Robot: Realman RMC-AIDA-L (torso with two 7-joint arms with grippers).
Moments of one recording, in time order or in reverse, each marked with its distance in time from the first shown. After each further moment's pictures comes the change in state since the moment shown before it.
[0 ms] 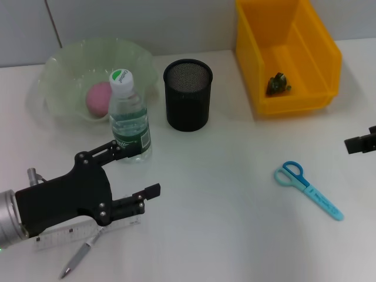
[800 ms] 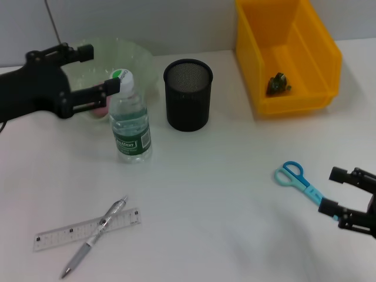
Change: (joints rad) left arm -0.045 0.002 -0.043 0.608 0.244 -0.287 -0.695; right arm -0.267 0.018 0.214 0.988 0.523 0.110 -1.262
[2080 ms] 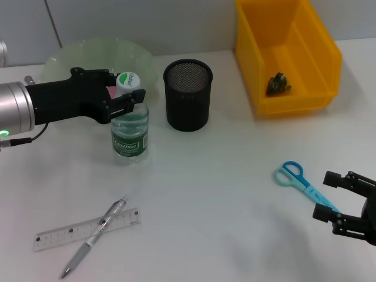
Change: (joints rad) left arm -0.081 0.000 0.098 -0.153 0.029 -0.114 -0.007; right arm -0.001 0.000 -0.040 0.005 0.005 0.013 -0.015
